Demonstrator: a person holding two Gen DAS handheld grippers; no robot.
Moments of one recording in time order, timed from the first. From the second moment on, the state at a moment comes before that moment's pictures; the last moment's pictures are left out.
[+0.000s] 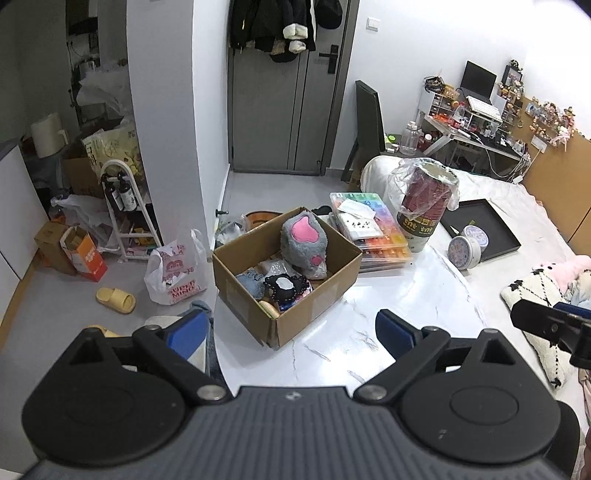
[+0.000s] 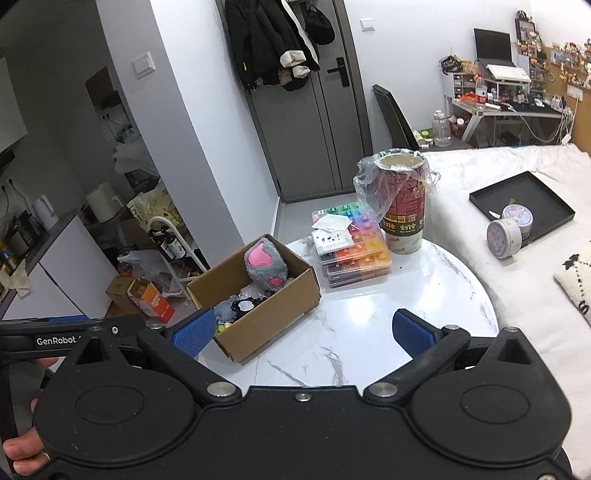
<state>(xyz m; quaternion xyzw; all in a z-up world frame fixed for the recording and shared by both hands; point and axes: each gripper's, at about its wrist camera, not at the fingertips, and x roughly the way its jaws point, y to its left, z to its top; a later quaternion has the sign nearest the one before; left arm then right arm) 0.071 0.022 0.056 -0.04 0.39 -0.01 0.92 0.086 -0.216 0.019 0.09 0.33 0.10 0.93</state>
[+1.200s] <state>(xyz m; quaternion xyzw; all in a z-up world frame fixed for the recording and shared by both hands) 0.022 0.021 0.055 -0.02 0.37 -0.03 0.93 0.033 -0.202 0.022 0.05 0.32 0.10 0.94</state>
